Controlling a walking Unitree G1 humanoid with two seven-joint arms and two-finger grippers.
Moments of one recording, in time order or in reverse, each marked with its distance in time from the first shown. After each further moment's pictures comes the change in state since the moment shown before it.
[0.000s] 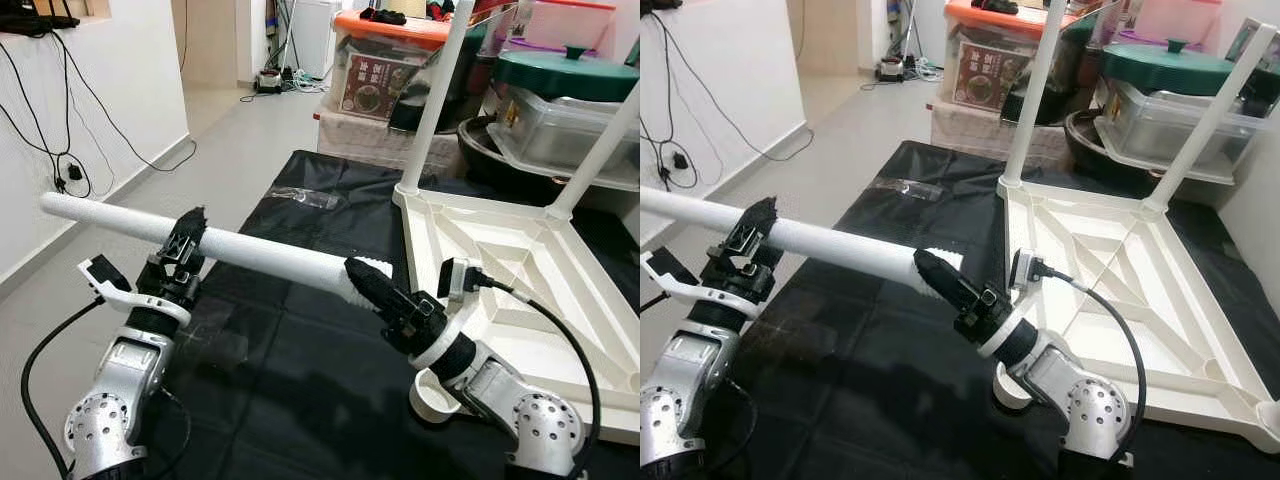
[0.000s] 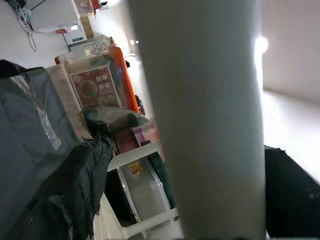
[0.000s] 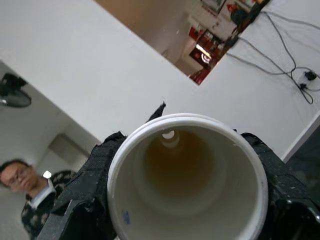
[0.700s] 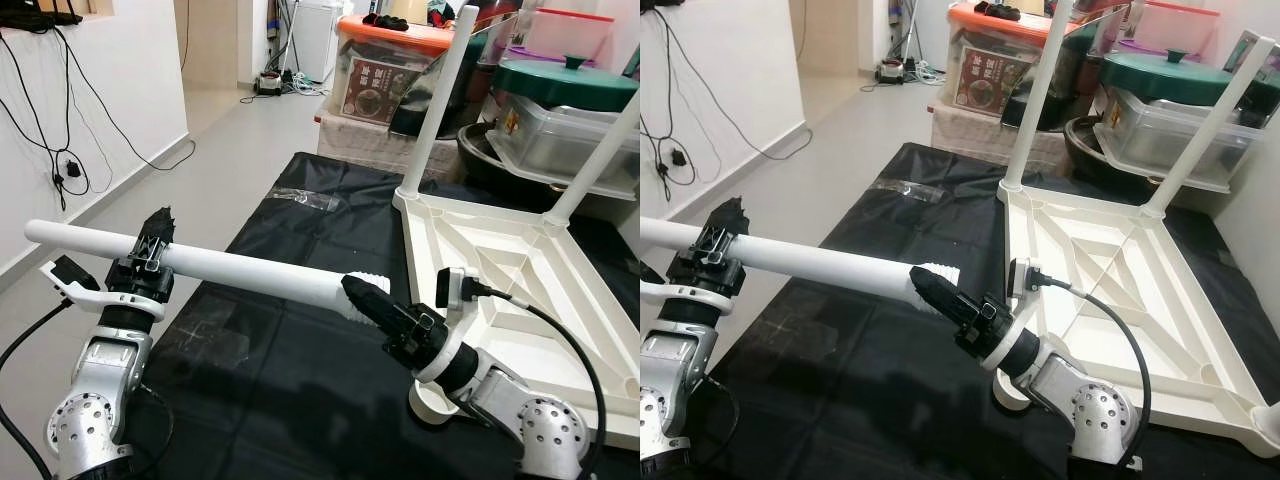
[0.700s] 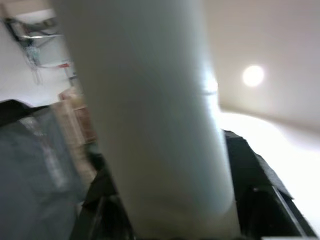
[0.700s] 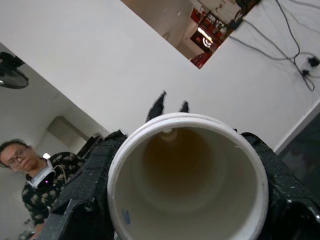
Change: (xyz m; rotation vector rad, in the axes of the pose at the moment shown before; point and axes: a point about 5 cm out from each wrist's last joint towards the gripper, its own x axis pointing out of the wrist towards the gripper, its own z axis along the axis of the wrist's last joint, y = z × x) left arm -0.003 -0.002 0.021 0.034 -0.130 -0.013; right arm -0.007 -0.005 -0.008 0.005 0.061 0.012
